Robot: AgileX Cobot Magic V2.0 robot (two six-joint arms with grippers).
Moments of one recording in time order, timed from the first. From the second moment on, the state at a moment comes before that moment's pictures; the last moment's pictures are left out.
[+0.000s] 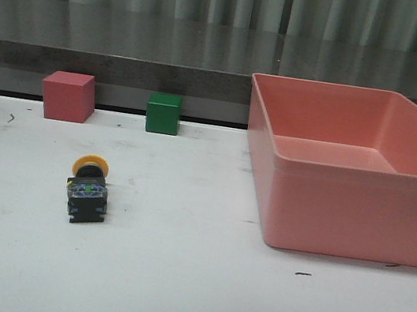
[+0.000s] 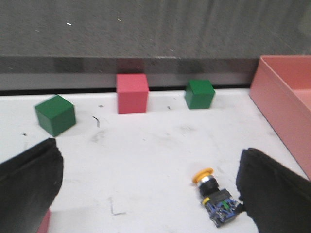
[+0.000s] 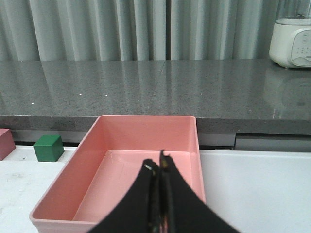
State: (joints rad) left arm -0.24 0.79 -0.56 0.01 0.23 -0.11; right arm 0.11 0.25 -0.33 -0.06 0.15 0.14
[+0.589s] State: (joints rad) left arm -0.40 1.50 -1.04 -0.12 0.65 -0.11; right arm 0.11 0.25 -0.33 -0.06 0.15 0.14
